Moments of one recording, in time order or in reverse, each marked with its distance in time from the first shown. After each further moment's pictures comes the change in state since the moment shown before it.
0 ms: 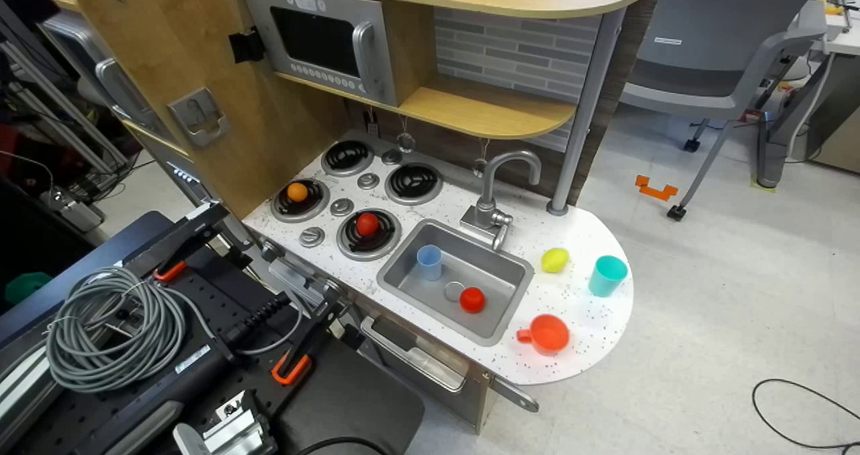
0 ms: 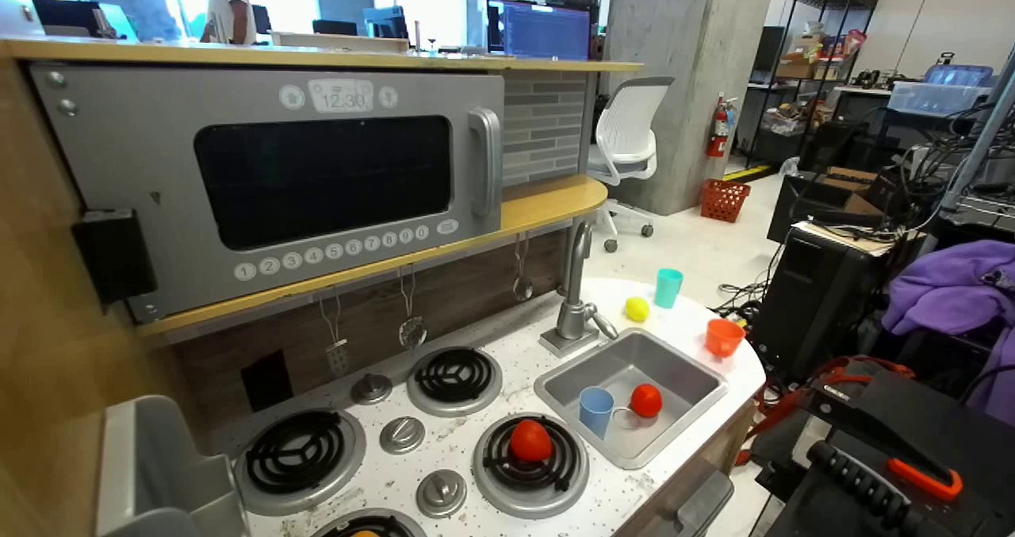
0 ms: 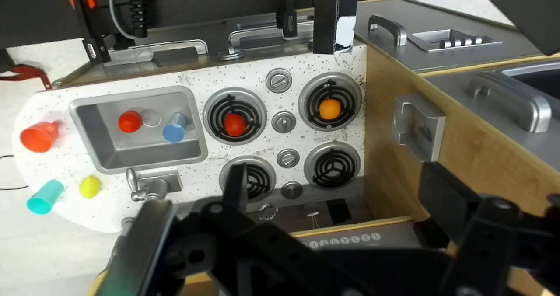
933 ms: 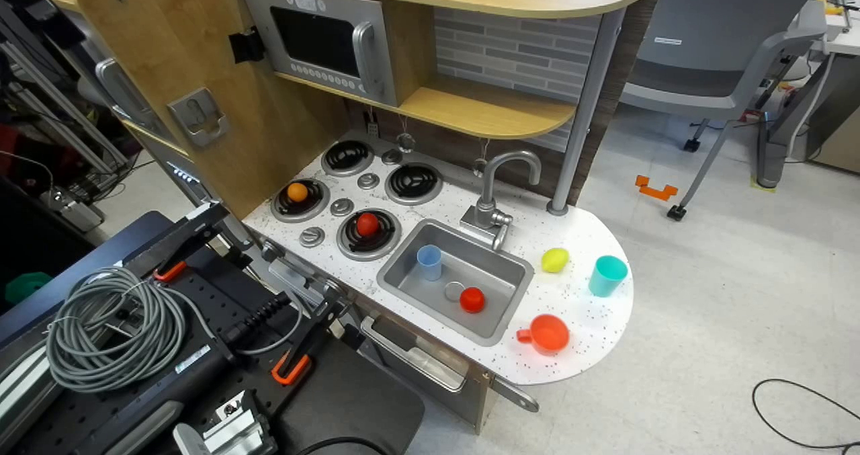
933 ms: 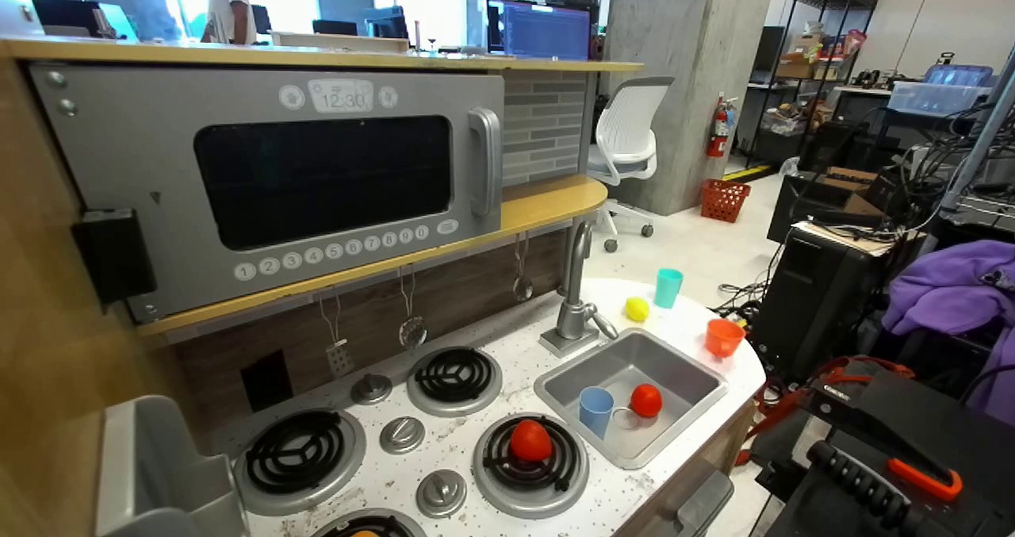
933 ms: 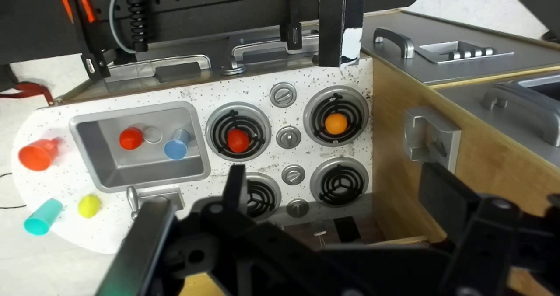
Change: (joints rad) arm -0.006 0.070 0.000 -0.002 0.000 0.023 0.003
